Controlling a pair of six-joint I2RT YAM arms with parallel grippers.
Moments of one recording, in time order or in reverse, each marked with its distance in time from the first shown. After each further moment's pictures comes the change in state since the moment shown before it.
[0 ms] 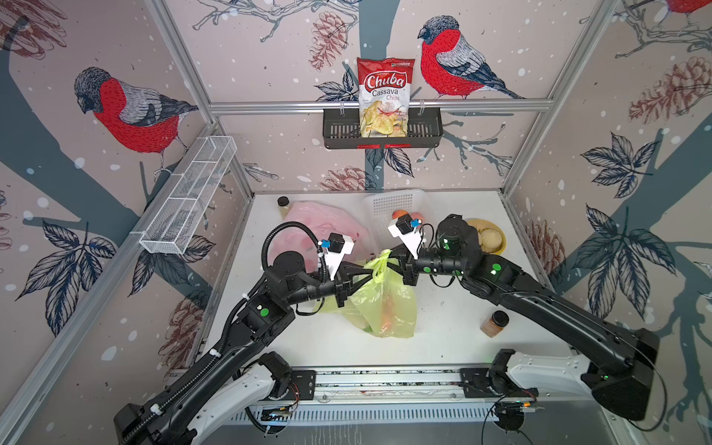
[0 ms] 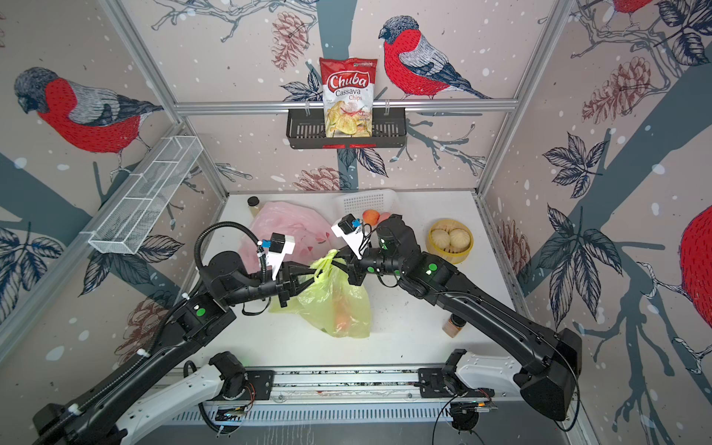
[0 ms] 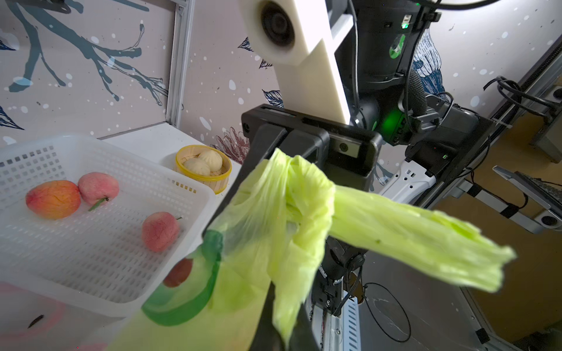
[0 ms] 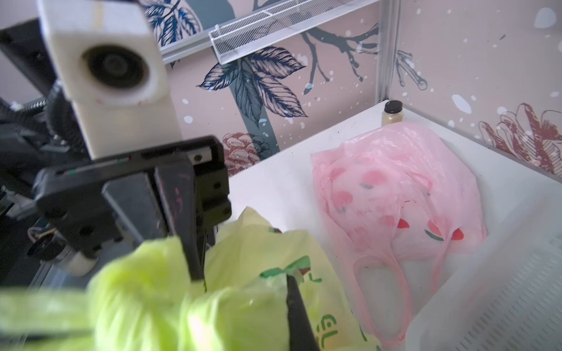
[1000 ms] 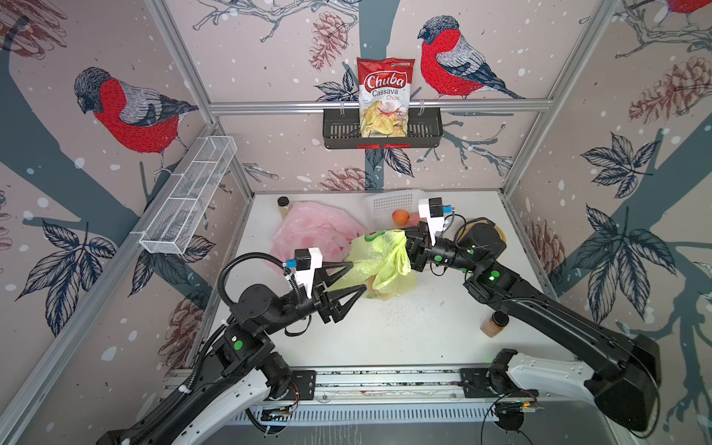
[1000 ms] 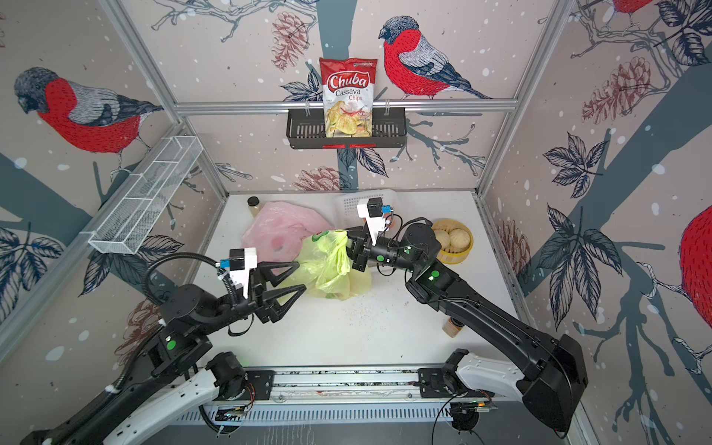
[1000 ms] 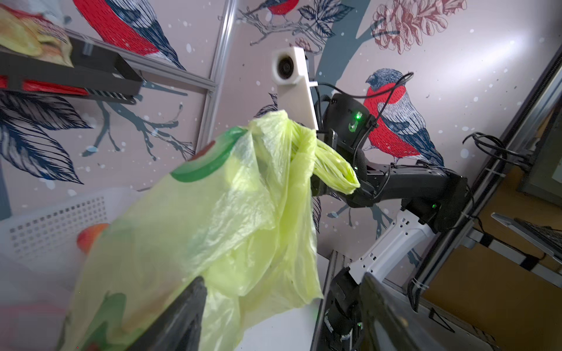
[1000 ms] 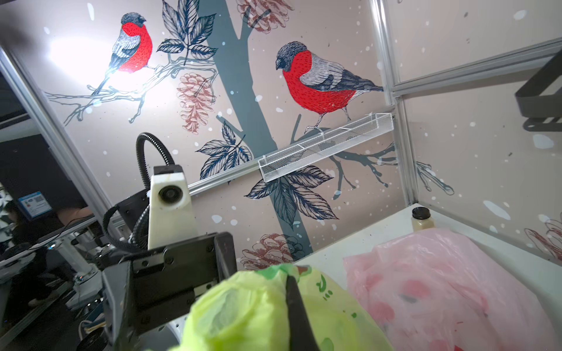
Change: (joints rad) left arm -0.110 -0.311 -0.074 0.013 -0.340 -0.045; right arm -0.095 -0.056 -0.163 0.607 -0.185 0.283
